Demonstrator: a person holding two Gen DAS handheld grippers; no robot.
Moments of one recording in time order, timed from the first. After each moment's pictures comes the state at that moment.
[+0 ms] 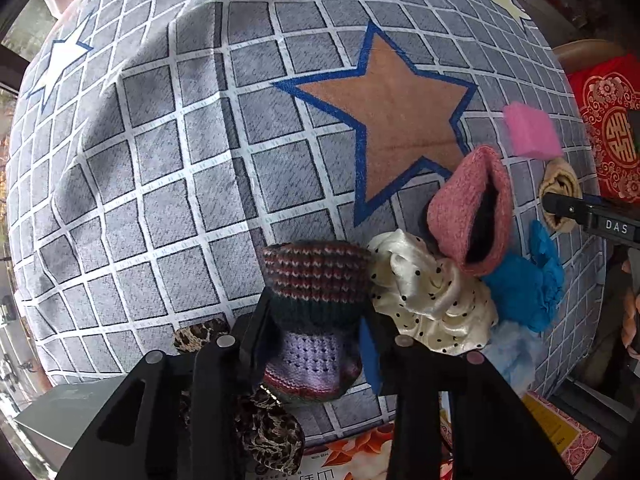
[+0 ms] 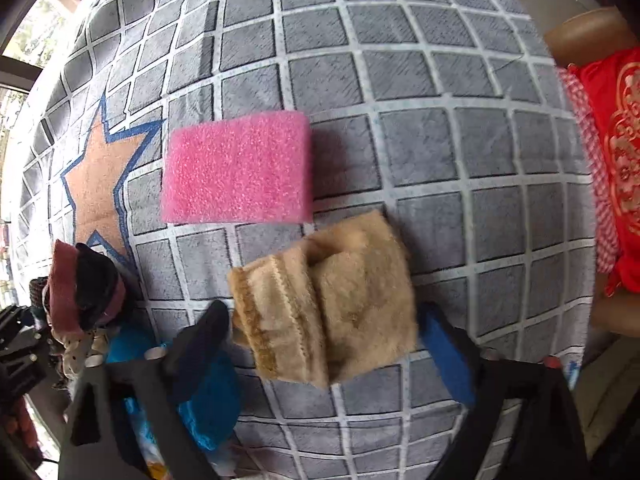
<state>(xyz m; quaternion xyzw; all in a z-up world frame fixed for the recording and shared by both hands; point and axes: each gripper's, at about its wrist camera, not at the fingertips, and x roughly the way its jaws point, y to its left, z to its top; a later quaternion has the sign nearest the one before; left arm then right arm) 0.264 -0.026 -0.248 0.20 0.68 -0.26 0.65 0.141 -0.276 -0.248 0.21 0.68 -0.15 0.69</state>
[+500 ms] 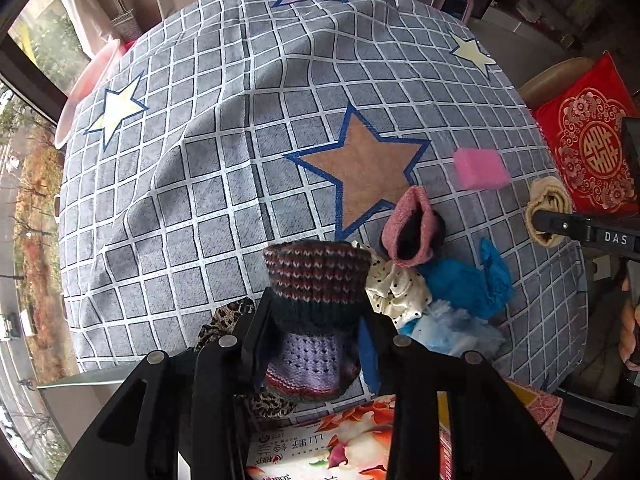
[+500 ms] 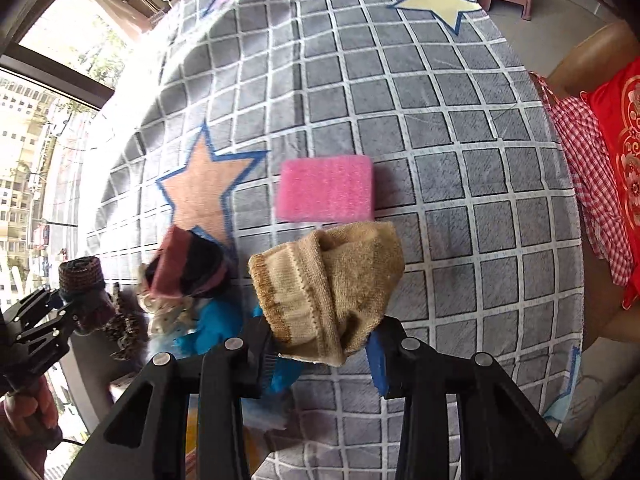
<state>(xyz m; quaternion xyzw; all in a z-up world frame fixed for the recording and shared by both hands) 0.225 -0.015 -0.152 0.19 0.61 -0.26 0.72 0.101 -0.264 -0.157 0.26 0.60 -0.08 0.75</state>
